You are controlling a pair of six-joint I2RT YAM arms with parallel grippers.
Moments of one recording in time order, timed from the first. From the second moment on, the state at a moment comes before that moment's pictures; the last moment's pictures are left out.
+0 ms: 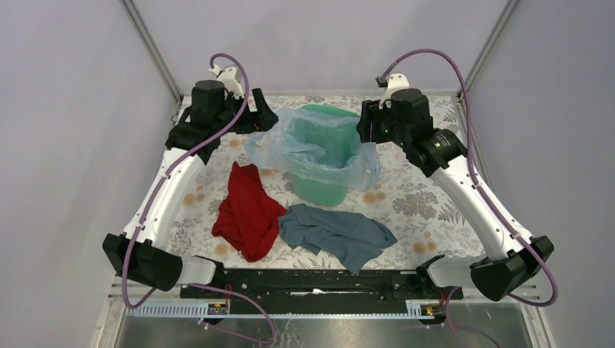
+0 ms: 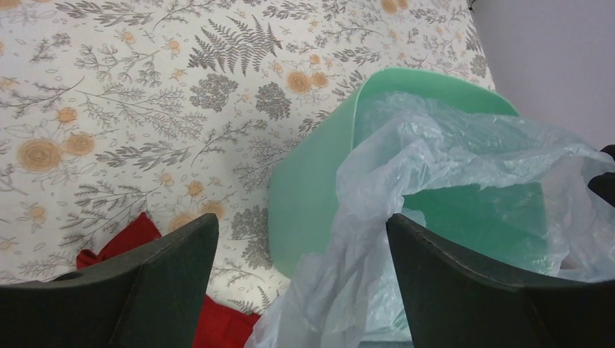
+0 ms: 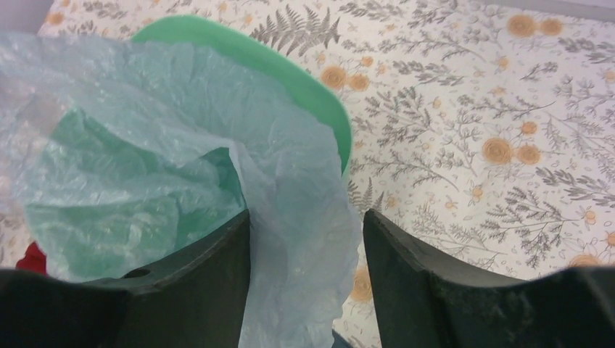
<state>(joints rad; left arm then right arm) -0.27 1.33 1.46 -0.58 0.23 -0.36 0.51 1.30 1.46 -0.64 0.09 0.21</state>
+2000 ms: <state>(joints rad) -0.22 1.84 1.53 -0.16 0.32 -0.66 0.41 1.54 1.38 -0.34 0.27 0.24</state>
